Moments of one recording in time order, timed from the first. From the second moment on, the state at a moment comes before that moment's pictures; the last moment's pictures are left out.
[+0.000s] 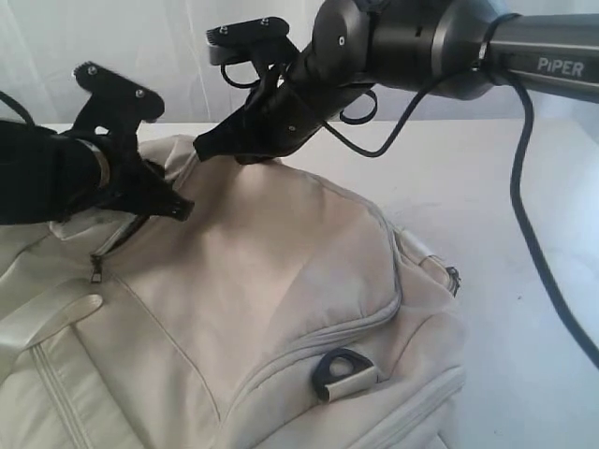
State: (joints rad) left arm -0.42 1.56 -0.91 1.33 0.35 -1.20; right arm 0.47 1.96 -1.64 0.27 0.59 -0.23
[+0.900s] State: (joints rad) left arm -0.42 1.64 -0.97 1.35 0.32 -1.18; right arm 0.46 1.89 -1.64 0.45 0.60 -0.44
